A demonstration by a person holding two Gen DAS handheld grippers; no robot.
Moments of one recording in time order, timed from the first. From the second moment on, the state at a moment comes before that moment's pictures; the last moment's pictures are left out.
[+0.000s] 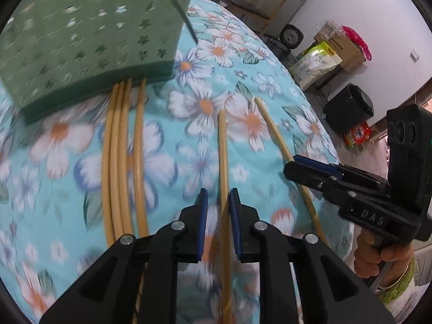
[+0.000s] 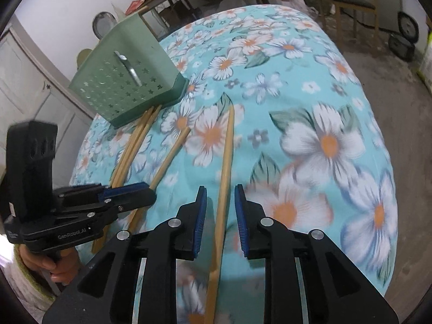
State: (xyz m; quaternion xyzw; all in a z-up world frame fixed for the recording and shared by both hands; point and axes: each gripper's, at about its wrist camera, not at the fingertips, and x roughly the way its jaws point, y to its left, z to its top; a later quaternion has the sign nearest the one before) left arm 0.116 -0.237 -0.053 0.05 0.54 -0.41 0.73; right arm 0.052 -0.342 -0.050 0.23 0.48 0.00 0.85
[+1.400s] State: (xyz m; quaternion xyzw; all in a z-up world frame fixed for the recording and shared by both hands) left arm 0.134 -0.084 0.147 -0.10 0.30 -0.41 0.85; right arm 0.066 -0.315 0.147 0.17 0.26 0.08 0.95
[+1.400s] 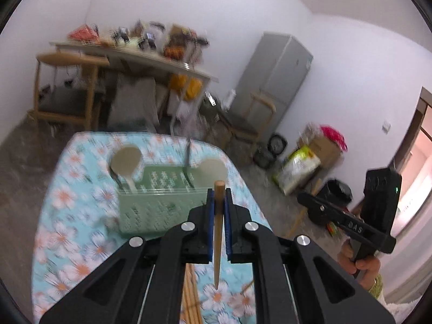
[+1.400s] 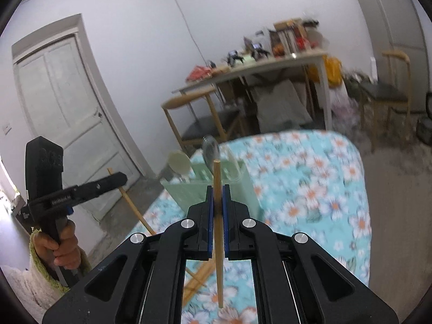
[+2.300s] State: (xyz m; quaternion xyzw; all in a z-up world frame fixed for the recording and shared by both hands) left arm 0.223 -0.085 0.163 -0.11 0.12 -0.32 0.93; right arm 0.236 -0.271 0.227 0.06 0.12 0.08 0.99
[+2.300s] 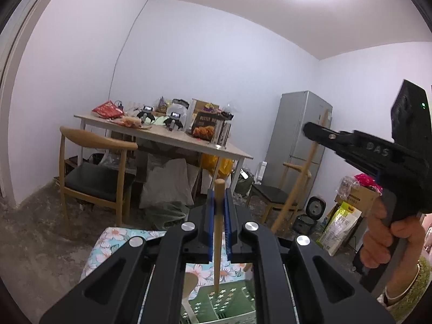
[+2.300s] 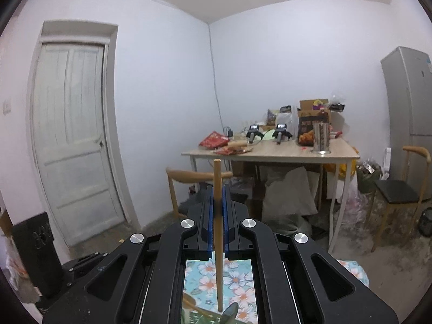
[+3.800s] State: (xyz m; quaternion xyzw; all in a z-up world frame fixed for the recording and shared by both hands) left arm 0.224 -0.020 0.124 -0.19 0.15 -0.33 0.91; right arm 0.152 -0.286 0.182 0.07 0.19 0.11 0.97
